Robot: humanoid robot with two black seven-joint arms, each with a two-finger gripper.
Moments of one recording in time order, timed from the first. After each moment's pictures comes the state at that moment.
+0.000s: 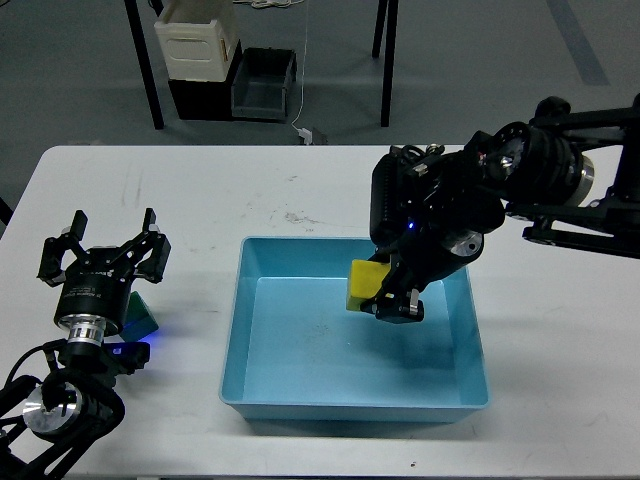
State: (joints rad) left arm -0.06 0.36 -0.95 -1.41 -0.63 -0.49 -0.49; right arm 1.56 -0.19 -0.41 1.28 -1.92 0.48 0.49
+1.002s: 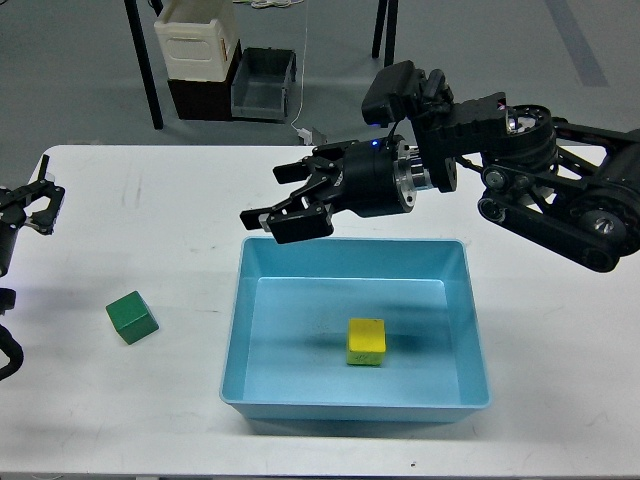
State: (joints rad) left arm -0.20 0.72 -0.99 -1.25 -0.39 -0.39 -0.49; right arm 1.16 -0.23 0.42 1.18 -1.71 0.31 0.49
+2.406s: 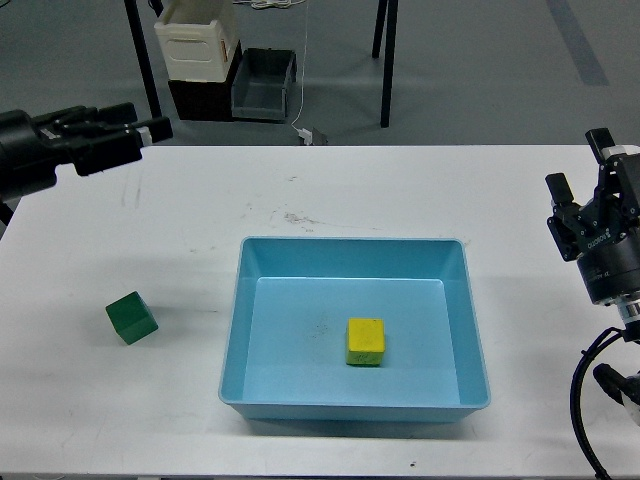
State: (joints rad) left arm -0.62 0.96 -0.83 -1.47 1.72 -0.34 -0.49; right arm -0.04 0.00 1.58 1.58 -1.29 0.22 0.25
